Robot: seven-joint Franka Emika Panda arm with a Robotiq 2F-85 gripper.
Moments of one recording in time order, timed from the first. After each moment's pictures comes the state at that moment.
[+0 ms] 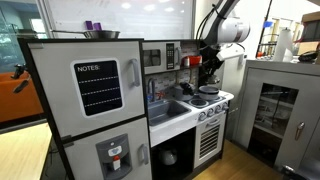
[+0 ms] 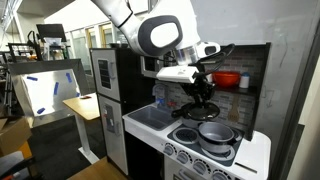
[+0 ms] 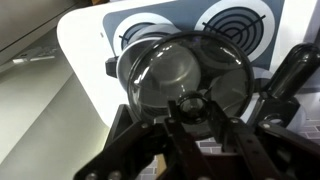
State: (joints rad) arm -0.35 0.40 -0.11 -1.96 0.06 2.74 -0.33
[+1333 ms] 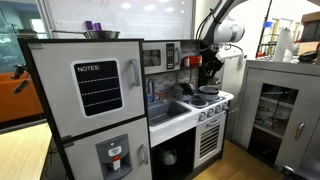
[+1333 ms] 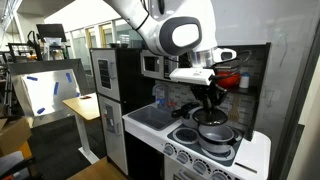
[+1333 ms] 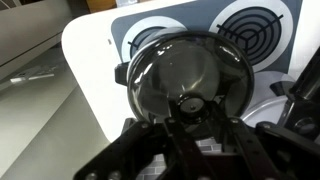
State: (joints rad) arm -0.39 0.53 -0.11 -1.75 0.06 2.55 -0.33
